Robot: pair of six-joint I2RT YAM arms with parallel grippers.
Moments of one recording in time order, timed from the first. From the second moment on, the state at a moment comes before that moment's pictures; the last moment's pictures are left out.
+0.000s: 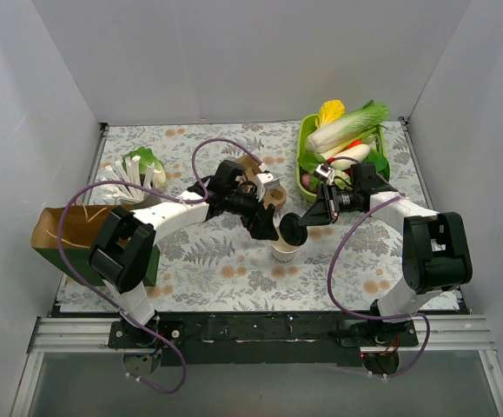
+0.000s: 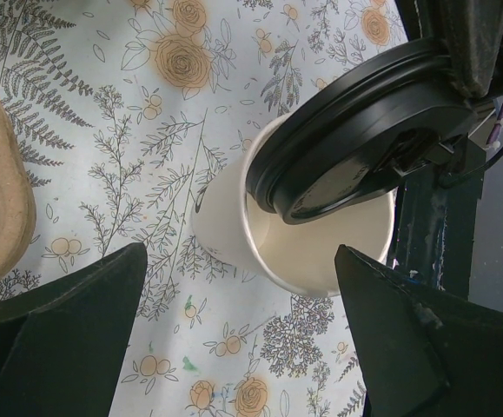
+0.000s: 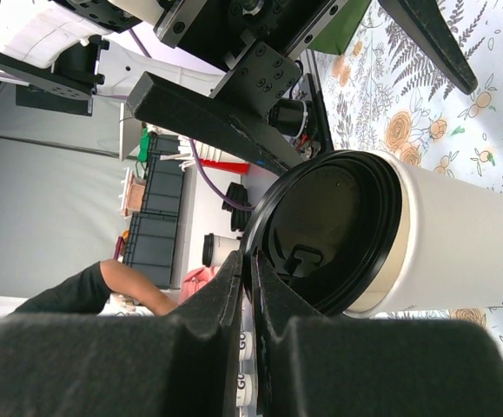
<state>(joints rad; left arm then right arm) -0.63 1.73 1.13 -0.16 0.80 0.08 0.16 1.61 0.90 -0.24 -1.54 0.34</state>
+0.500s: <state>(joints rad) -0.63 1.73 1.13 -0.16 0.81 0.08 0.14 1.61 0.91 -0.30 -1.52 0.28</state>
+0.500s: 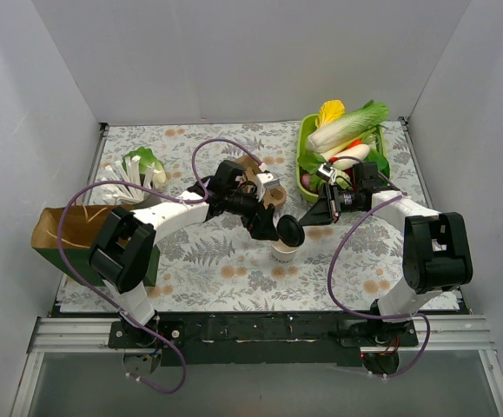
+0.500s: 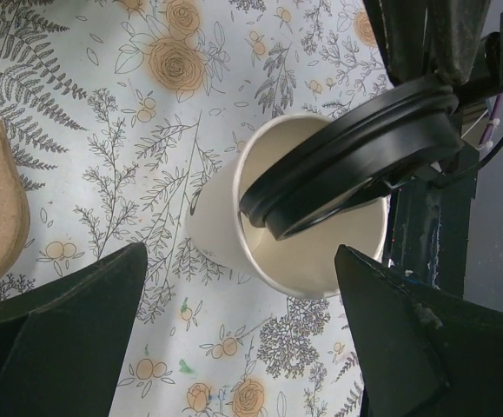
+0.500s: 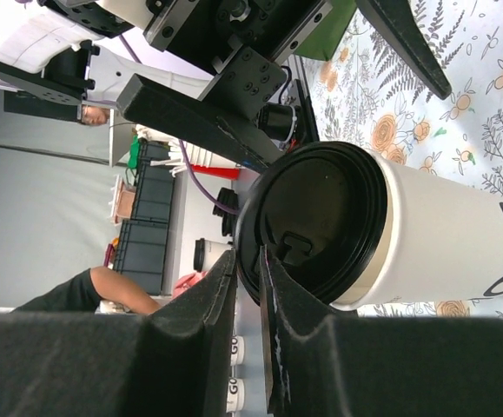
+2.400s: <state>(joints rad) -0.63 1.81 1.22 -0.08 0.86 -0.06 0.15 1.63 1.12 -0.79 -1.19 -0.34</state>
